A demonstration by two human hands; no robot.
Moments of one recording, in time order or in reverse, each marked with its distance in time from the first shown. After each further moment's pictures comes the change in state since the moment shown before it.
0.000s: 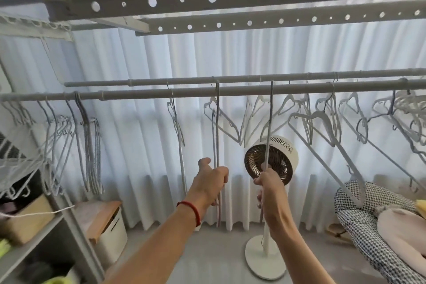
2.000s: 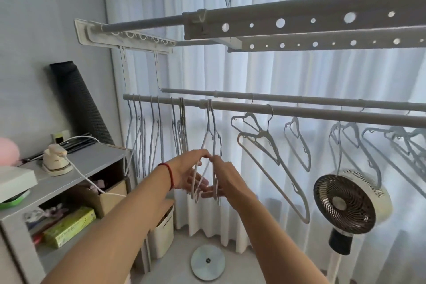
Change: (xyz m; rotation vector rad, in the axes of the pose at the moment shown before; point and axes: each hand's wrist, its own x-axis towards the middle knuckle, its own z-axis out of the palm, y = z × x) left_hand 0.017 -0.017 -0.274 -0.073 0.025 -0.297; right_hand -0.027 -0.085 0.284 -0.131 -0.621 0.233
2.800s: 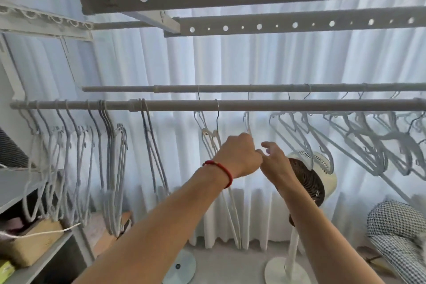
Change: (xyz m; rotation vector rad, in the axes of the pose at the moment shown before) left_hand 0.028 0.095 0.182 0.766 0.024 0.716; right_hand 0.053 0.034 -0.205 -0.323 0.628 -0.192
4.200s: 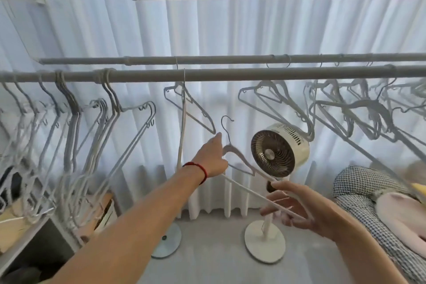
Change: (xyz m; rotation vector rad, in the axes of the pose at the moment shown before) left_hand 0.030 -0.081 0.082 0.044 -0.164 -0.058; right_hand -0.089 0.116 -0.083 0.345 -0.599 0.488
